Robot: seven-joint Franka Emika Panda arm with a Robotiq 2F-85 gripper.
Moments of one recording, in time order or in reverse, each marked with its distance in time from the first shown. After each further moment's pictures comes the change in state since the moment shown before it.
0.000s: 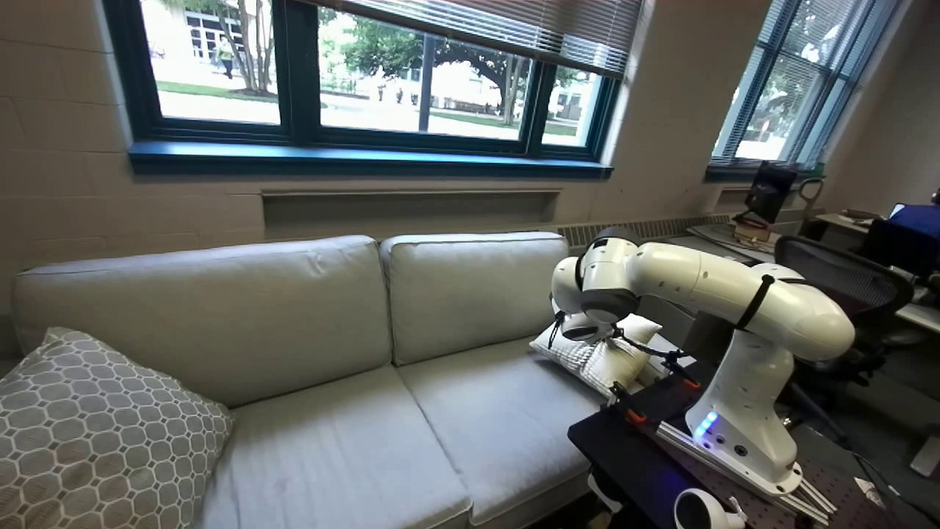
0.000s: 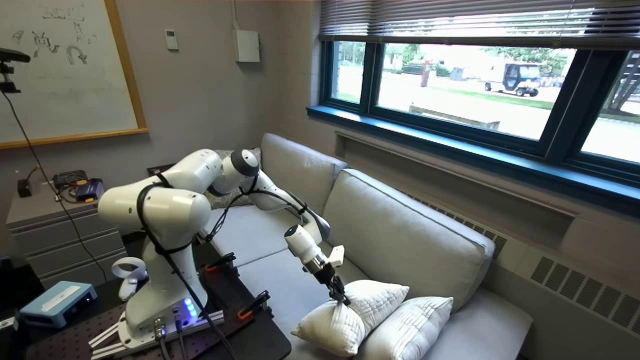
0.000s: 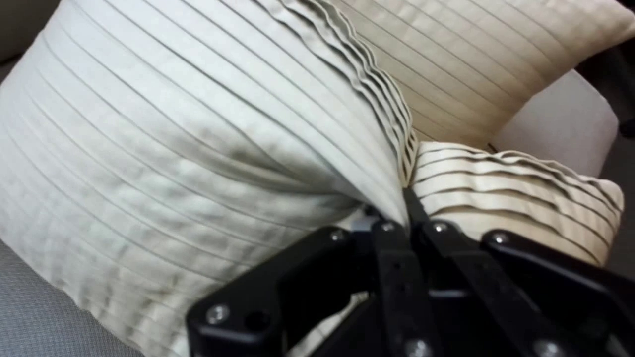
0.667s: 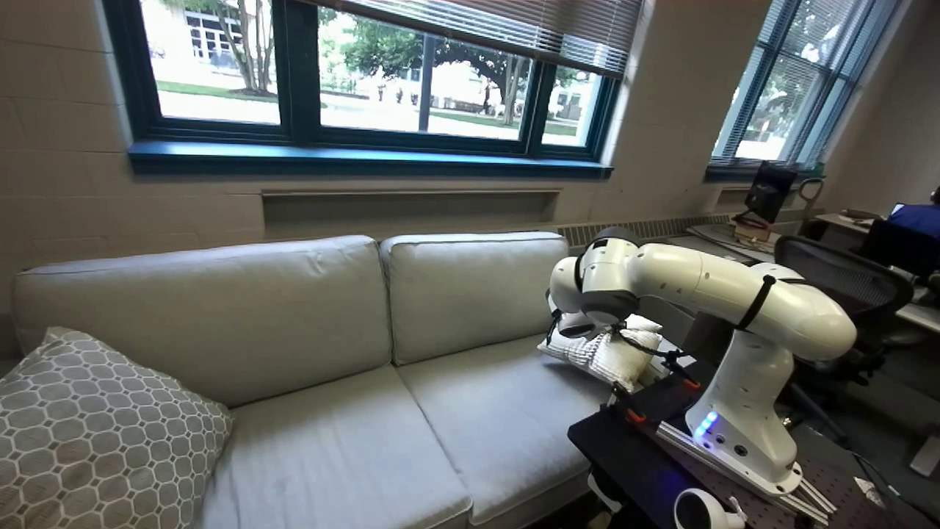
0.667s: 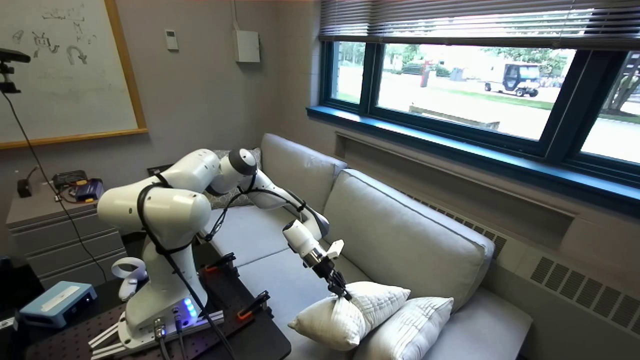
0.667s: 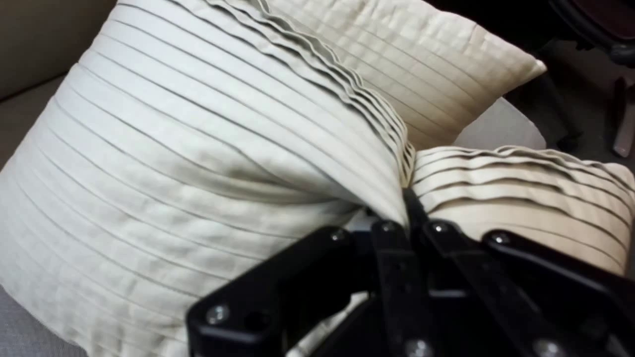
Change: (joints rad) arm 0.023 -0.001 -0.018 0.013 -0.007 0.139 0.037
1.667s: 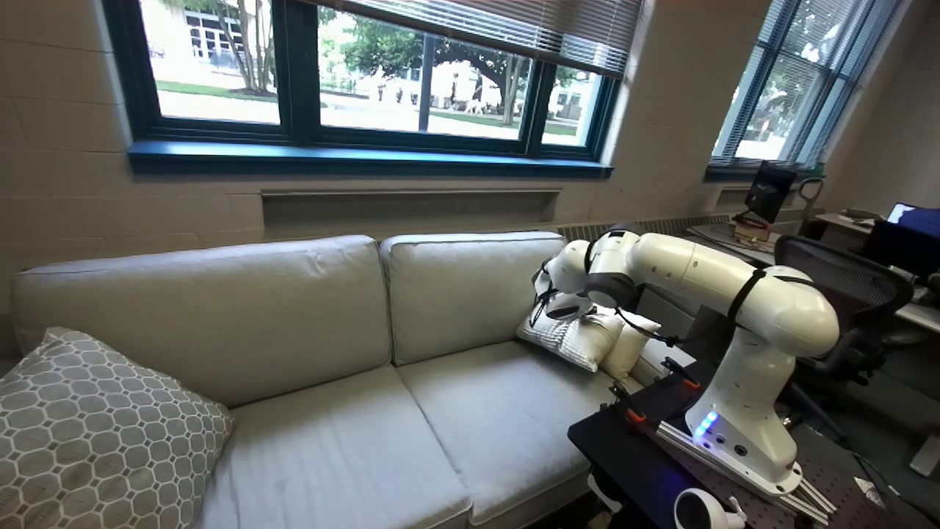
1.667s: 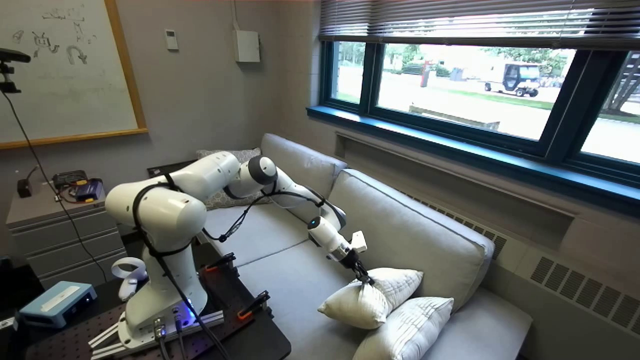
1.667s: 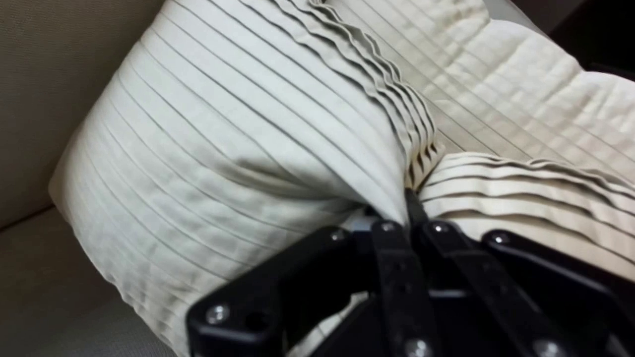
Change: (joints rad) arm -0.277 0.000 0.077 0.369 -0.267 -0.045 -0.007
